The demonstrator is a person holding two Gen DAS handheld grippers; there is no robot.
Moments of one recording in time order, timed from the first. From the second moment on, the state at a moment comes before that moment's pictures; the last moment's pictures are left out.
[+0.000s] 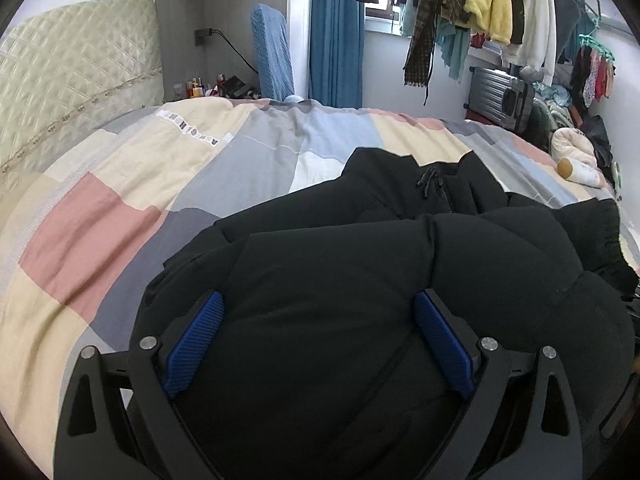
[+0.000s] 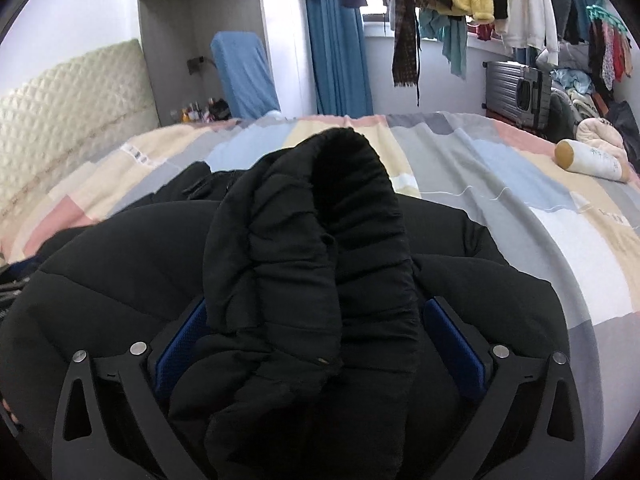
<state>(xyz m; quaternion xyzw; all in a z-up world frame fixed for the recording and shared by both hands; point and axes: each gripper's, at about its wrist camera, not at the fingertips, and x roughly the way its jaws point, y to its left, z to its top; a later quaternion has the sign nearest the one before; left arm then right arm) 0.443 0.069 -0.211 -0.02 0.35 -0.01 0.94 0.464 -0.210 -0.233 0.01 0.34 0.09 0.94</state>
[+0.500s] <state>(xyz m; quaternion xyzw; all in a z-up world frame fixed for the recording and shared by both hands) 0.328 0.138 -0.179 -0.04 0.37 0.03 0.93 0.355 -0.270 -0.190 0.03 0.31 0.10 0.94</state>
